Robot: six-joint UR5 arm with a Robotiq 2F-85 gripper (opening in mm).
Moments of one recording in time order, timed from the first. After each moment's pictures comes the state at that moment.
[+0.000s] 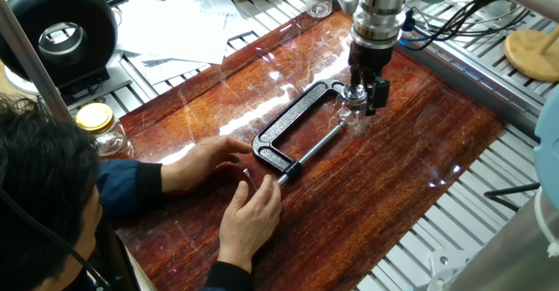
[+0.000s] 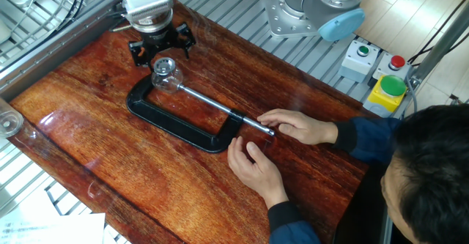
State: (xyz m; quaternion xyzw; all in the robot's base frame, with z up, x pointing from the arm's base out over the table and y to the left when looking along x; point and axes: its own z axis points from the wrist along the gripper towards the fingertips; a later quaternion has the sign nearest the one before) arm 0.447 -0.116 0.062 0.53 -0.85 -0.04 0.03
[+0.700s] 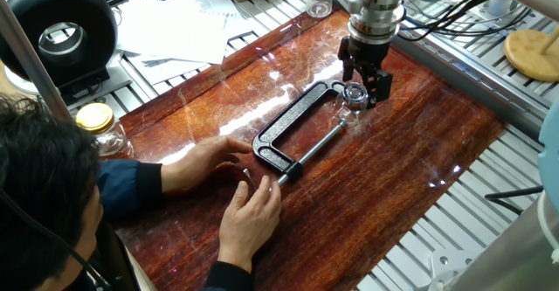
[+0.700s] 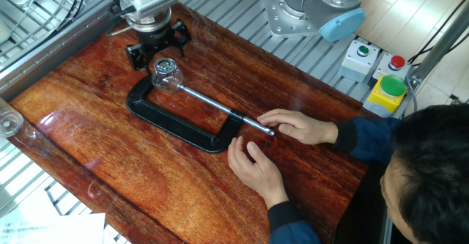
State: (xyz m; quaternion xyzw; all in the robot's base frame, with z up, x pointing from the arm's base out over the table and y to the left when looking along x) arm 0.466 -0.119 0.066 0.61 -0.79 -0.02 0.01
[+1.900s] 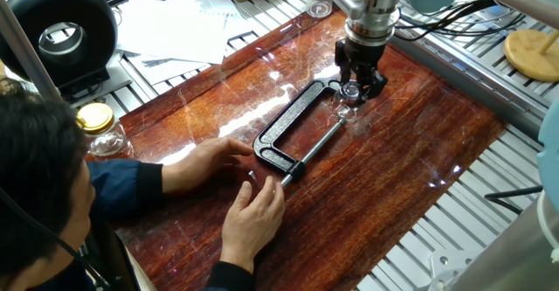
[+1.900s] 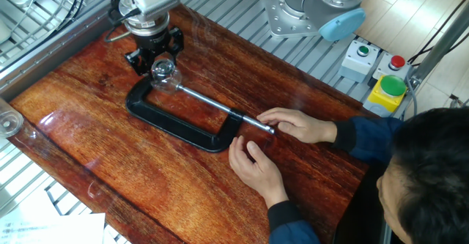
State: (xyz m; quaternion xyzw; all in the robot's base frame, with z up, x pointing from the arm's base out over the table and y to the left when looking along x) arm 0.478 -0.123 0.059 0.63 -0.78 0.00 0.00
